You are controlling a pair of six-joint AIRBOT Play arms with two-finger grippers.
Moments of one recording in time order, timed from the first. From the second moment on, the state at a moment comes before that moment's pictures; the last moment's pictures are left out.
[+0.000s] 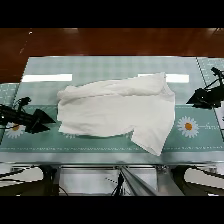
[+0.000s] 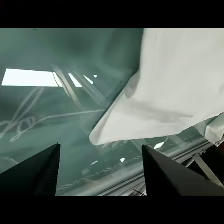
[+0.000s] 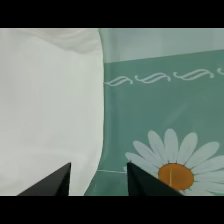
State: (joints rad) left arm 0.54 -1.43 0.79 0.98 -1.43 -1.19; right arm -0.47 -1.40 1.19 -1.19 1.44 1.28
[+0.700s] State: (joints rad) left arm 0.28 -1.55 0.78 0.94 -1.35 -1.19; right arm -0.50 -1.38 1.14 -1.23 1.46 1.27
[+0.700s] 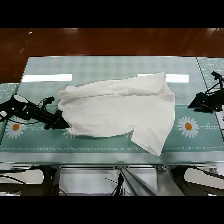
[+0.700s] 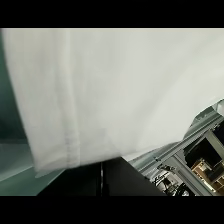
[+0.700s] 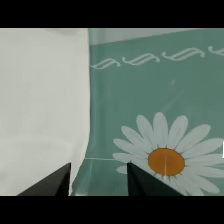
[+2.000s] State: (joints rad) left arm 0.29 -1.09 1.11 0.81 -1.36 -1.11; right arm -0.35 -1.08 1.08 -0.85 1.29 1.17
